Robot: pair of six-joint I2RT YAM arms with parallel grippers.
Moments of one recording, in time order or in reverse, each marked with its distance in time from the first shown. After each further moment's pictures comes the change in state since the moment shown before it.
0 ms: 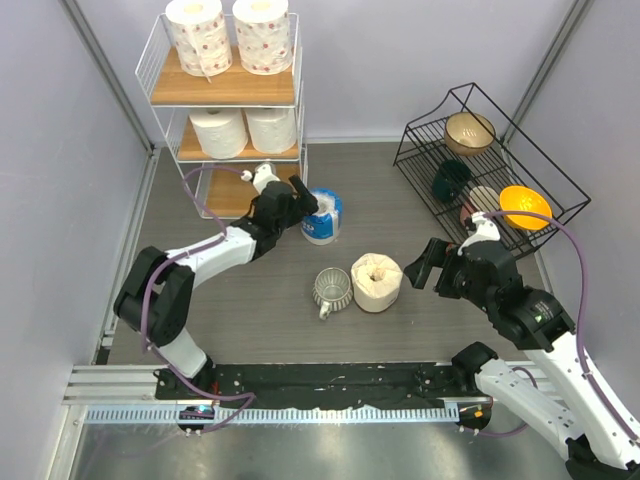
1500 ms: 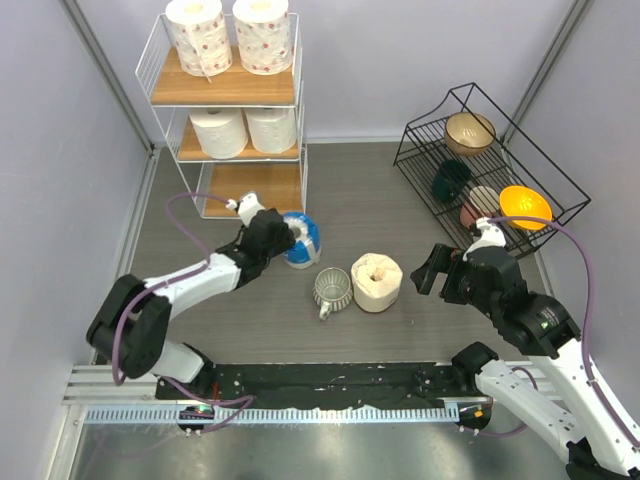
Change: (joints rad) left arm -0.051 -0.143 -0.203 -0.083 -0.109 -0.019; right arm 0.000 -0.043 0.000 -0.070 0.035 -0.008
